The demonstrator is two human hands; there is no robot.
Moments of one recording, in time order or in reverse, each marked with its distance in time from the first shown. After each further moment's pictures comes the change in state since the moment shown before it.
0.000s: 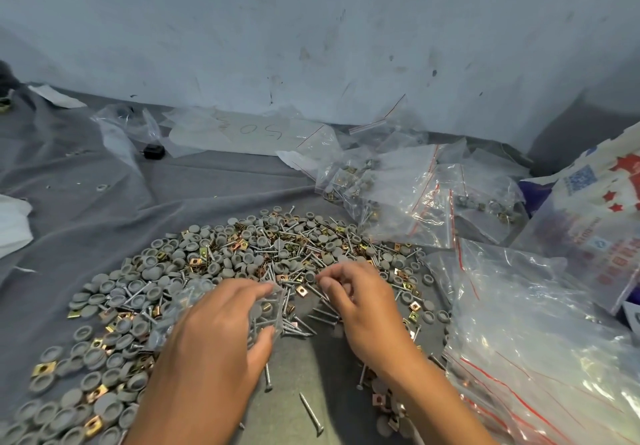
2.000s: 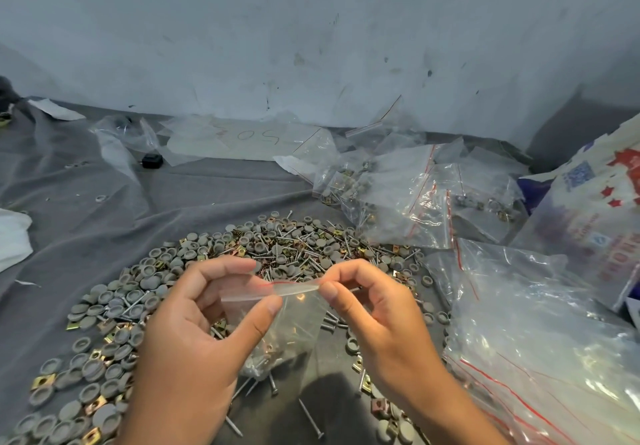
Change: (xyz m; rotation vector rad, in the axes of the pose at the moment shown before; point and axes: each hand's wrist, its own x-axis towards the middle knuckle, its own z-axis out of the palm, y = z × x) left_hand 0.008 0.021 -0.024 -1.031 0.224 -0.160; right_hand -0.029 -0.033 -0.029 0.488 -0.026 -0.168
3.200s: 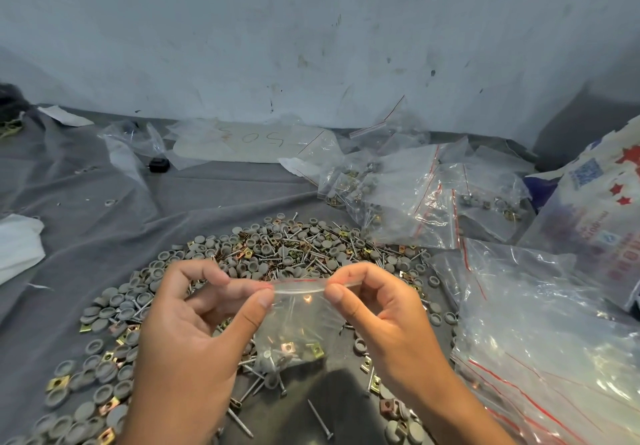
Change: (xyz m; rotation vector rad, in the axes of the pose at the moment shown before) left_hand 0.003 -0.001 -0.004 -0.110 0.064 -0.017; right_hand 0.001 0.001 0.002 0.177 -0.012 0.027
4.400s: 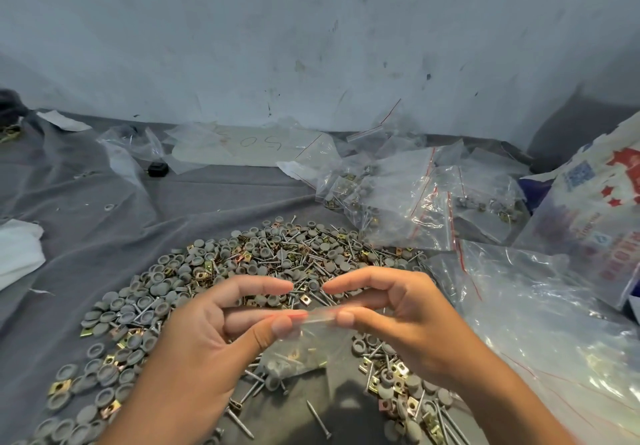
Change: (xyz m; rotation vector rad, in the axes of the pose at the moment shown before) left_hand 0.000 0.024 -0.006 0.180 -0.388 -0.227; right_hand 0.004 -0.028 -0.031 -0.087 -0.277 0.131
